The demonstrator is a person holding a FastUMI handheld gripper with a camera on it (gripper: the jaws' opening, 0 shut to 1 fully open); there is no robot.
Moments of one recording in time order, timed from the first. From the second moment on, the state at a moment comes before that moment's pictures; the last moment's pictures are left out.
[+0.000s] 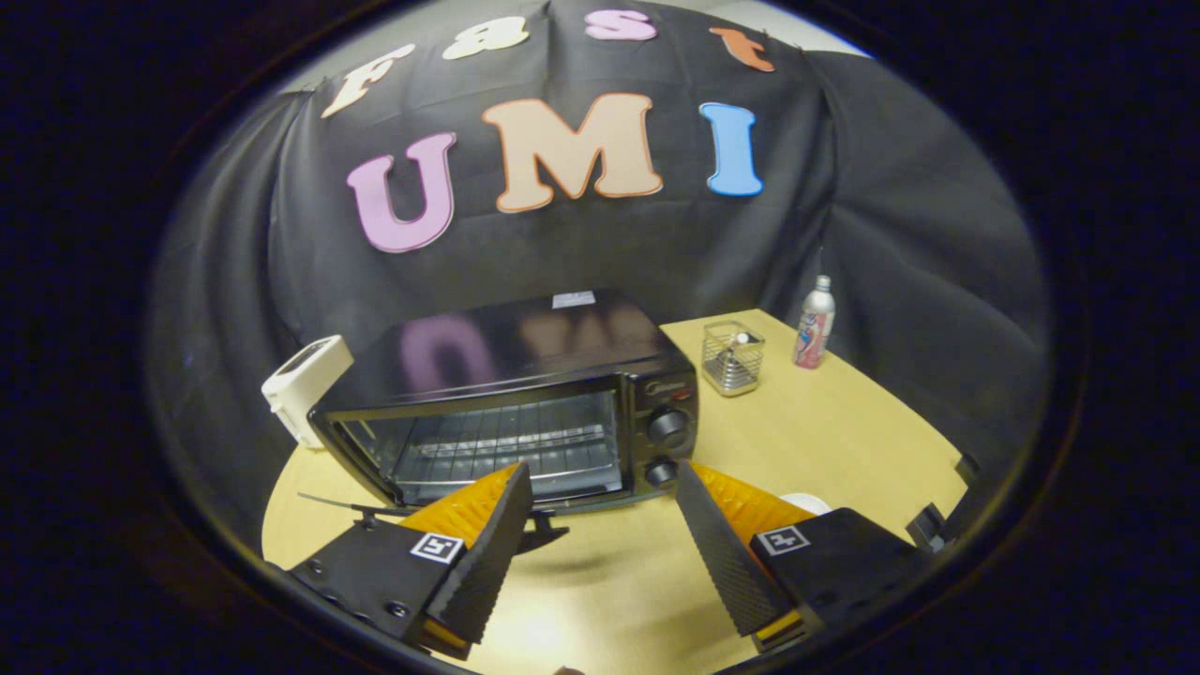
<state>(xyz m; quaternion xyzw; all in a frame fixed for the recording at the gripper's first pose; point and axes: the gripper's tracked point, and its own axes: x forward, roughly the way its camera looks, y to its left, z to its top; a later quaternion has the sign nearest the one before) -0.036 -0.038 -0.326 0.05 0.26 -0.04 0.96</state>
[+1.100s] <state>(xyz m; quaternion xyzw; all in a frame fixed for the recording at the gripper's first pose) -0.121 -0.054 -0.451 -0.02 0.43 -0.06 0.90</state>
